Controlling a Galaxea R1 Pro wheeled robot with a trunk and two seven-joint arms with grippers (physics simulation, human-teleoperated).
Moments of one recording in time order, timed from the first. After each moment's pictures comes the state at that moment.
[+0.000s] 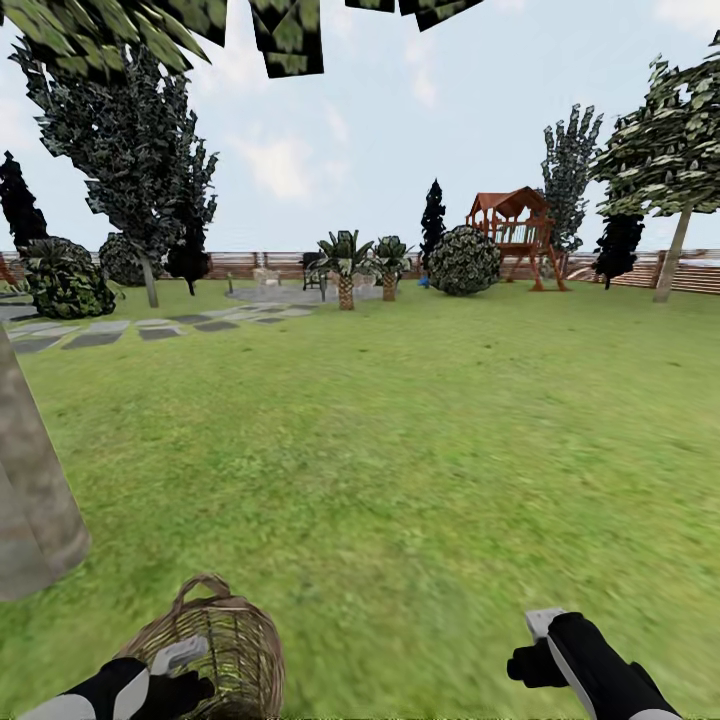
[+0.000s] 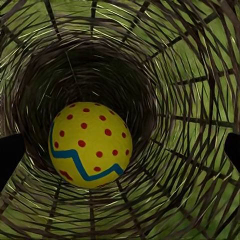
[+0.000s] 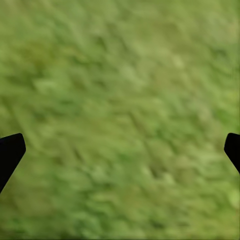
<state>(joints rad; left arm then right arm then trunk) -0.61 0.19 0.45 -0.03 -0.20 0.36 -0.21 -0.46 -0.17 0.03 -0.60 0.09 0.72 0.17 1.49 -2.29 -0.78</state>
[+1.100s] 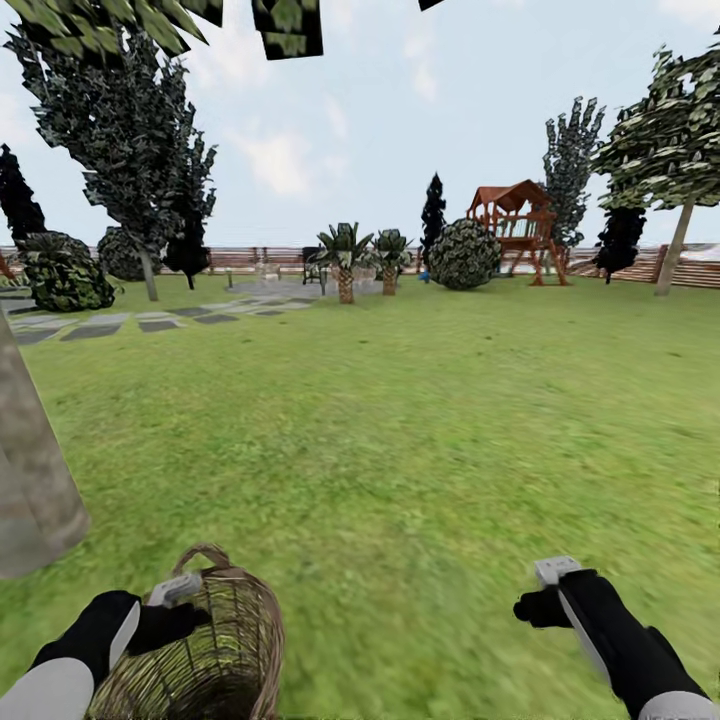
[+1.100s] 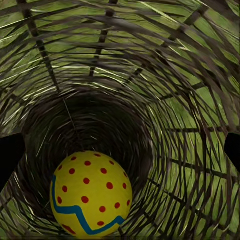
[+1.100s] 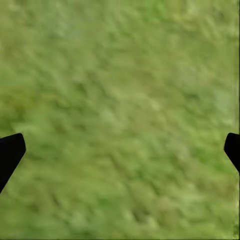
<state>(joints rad) -0.61 0.19 0.43 -0.40 -0.21 0.62 -0.35 -0.46 -0.22 0.02 -0.86 0.09 0.79 0.19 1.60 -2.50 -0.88</state>
